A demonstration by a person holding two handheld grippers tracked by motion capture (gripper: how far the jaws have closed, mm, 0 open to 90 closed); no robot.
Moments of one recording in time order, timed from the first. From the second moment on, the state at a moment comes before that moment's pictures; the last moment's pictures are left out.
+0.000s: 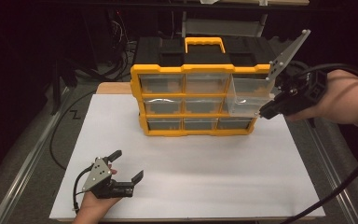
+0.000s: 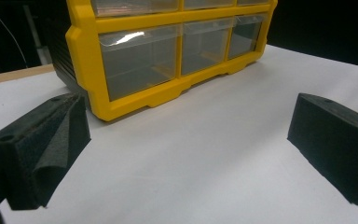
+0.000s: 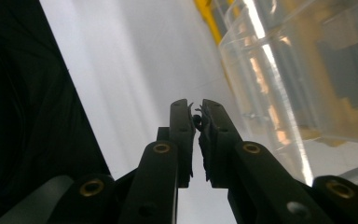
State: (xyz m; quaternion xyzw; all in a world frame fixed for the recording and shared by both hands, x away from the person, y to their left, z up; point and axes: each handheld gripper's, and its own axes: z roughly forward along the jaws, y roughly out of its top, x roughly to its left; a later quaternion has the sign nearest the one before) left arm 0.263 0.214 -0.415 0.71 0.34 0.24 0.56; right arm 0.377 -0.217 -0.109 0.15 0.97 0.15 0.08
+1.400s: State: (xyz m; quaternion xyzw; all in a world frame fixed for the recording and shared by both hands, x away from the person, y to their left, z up) left arm 0.262 0.214 -0.414 0.72 0.34 0.24 0.56; right arm 0.423 -0.190 -0.081 0.20 0.96 0.14 0.12
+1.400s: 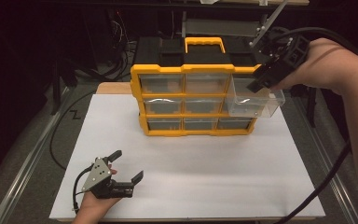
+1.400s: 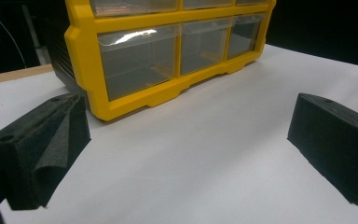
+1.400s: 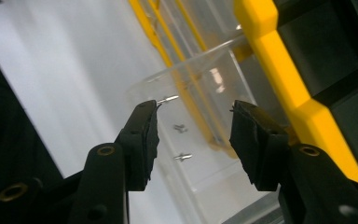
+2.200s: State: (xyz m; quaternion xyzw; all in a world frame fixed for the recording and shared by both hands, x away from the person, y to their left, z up) left arm 0.261 0.215 -0.413 0.71 0.35 0.24 0.56; right arm 0.358 -0.201 -0.171 0.20 0.97 0.12 0.07
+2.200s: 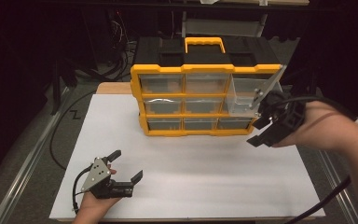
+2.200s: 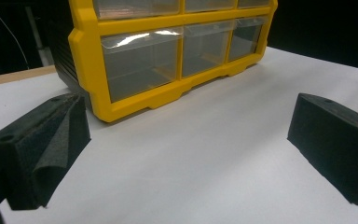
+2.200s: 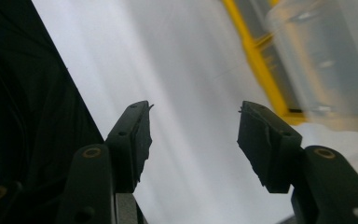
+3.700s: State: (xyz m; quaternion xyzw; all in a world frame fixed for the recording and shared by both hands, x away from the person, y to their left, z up) left arm 0.266 0.222 -0.418 0.71 0.38 0.23 0.54; right arm 0.343 -0.225 -0.404 0.35 0.78 0.49 0.14
